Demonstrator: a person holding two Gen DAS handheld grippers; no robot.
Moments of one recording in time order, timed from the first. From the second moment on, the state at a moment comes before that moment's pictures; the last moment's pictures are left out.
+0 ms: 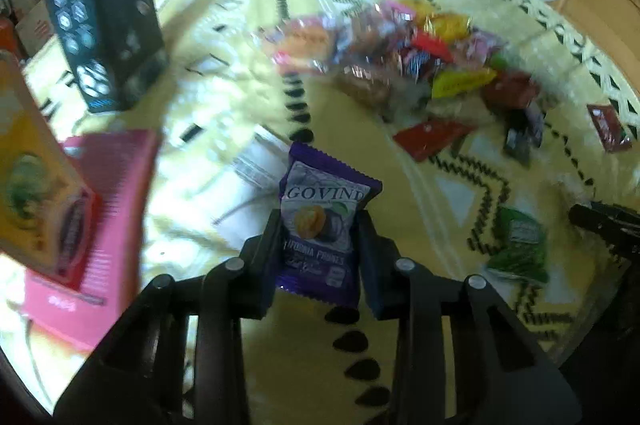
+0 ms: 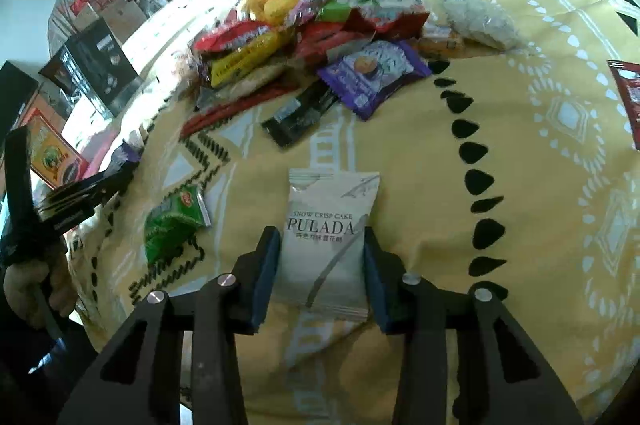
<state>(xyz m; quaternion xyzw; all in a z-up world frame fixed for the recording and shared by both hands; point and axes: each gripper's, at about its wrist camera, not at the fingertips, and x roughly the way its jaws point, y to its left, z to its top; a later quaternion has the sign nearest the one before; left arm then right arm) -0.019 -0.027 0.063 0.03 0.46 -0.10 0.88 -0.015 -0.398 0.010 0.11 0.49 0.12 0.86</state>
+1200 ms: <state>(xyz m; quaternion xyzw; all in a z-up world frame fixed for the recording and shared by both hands) -0.102 0.224 0.277 -0.08 0.25 0.17 0.95 0.007 -0.098 0.281 0.02 0.28 0.40 0.87</state>
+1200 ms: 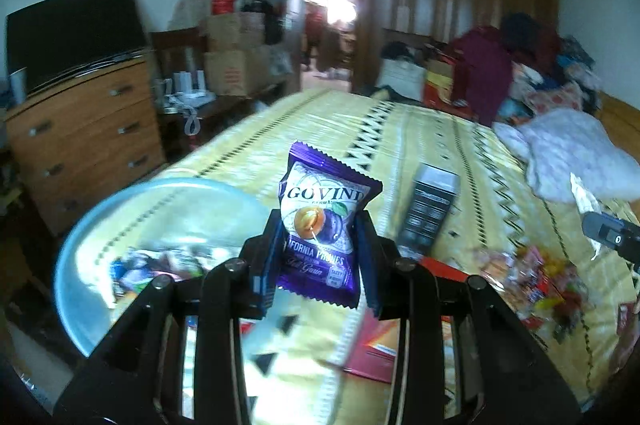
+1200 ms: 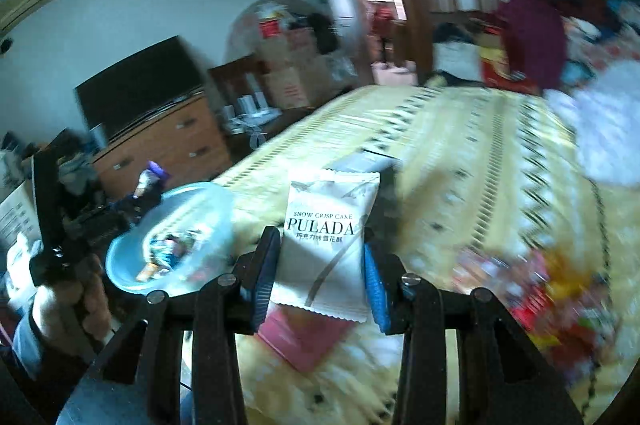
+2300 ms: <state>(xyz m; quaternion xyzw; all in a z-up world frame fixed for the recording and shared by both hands) -0.127 0.395 0.241 -0.14 0.29 0.30 0.89 0.007 0.227 0.268 -0.04 0.34 0.58 0.74</state>
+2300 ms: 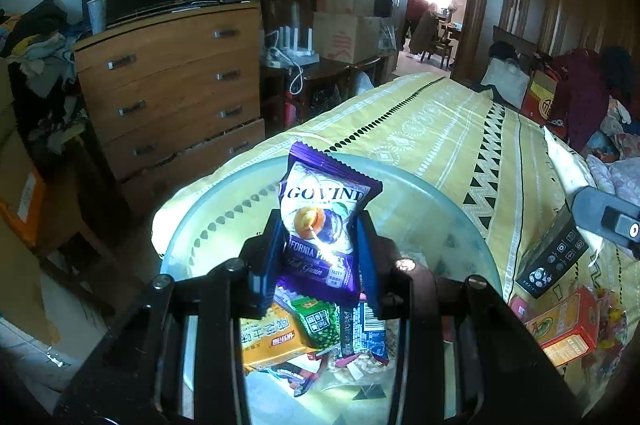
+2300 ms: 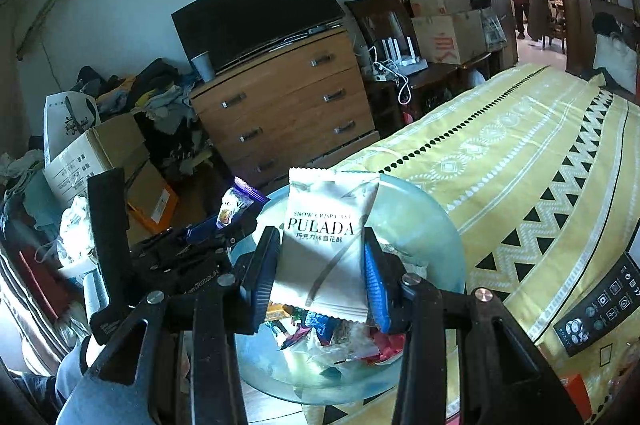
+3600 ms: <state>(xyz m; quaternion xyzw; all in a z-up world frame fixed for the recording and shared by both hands) -0.117 0.402 0.242 -0.14 0.30 0.29 0.90 0.002 0.237 0.270 -0.04 0.34 0.58 0.74</state>
